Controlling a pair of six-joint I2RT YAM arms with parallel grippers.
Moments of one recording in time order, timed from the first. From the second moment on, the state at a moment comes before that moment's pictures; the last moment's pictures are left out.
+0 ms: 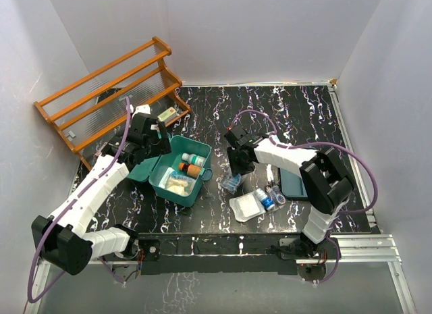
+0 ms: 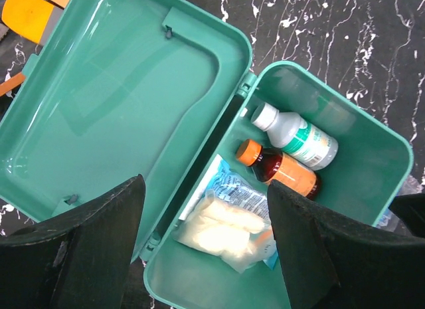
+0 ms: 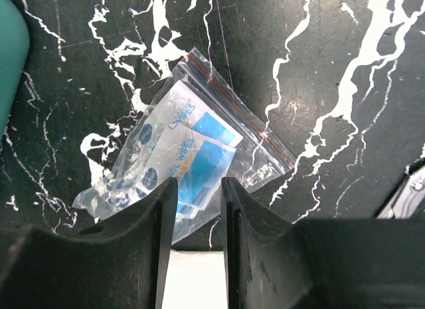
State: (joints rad) left arm -0.43 1.18 1.11 -0.76 -0.32 -0.51; right arm 0.66 1.74 1.16 -0.61 0.05 0.43
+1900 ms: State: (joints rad) left arm -0.38 1.45 1.07 -0.48 0.19 0.21; right arm 0.62 1.50 1.33 -0.52 0.20 0.15
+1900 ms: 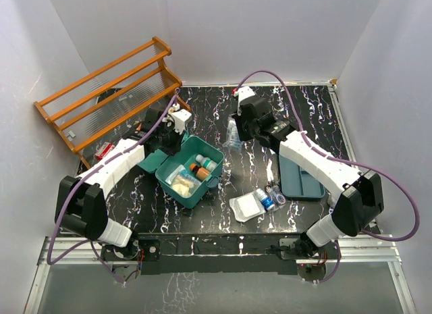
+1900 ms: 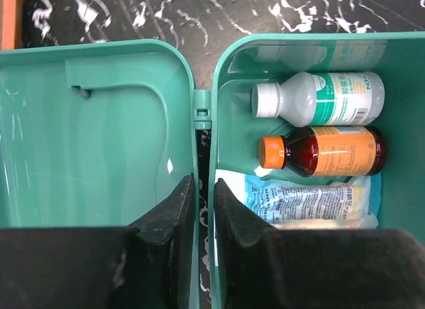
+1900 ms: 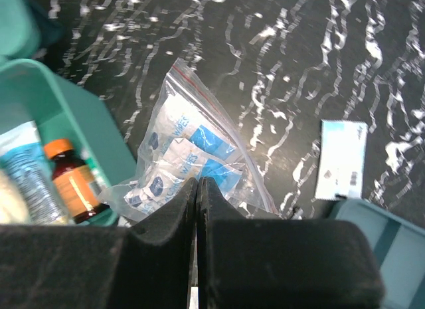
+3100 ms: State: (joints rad) left arm -0.39 1.08 1.12 -0.28 -0.40 -0.10; right arm 0.83 1.77 1.57 -0.54 -0.41 -0.03
